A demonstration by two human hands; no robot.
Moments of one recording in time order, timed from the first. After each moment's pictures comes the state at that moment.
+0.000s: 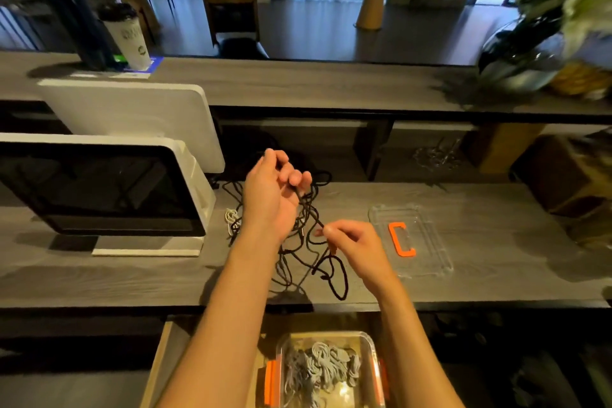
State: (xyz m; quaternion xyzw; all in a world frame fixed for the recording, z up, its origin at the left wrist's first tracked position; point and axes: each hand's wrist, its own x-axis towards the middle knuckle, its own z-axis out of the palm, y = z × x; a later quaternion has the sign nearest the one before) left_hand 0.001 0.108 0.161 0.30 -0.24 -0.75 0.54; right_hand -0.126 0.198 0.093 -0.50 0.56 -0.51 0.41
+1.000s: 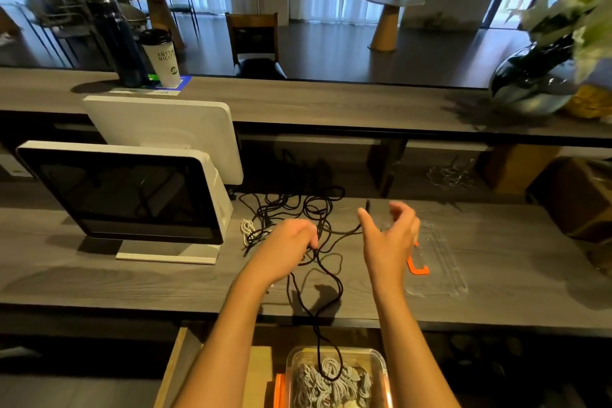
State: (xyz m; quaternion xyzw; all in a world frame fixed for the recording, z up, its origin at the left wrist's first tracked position) left_hand 0.044 0.132 0.127 0.46 -0.73 -0.47 0.20; right_hand -0.121 0.175 0.093 -0.30 0.77 -0.55 0.12
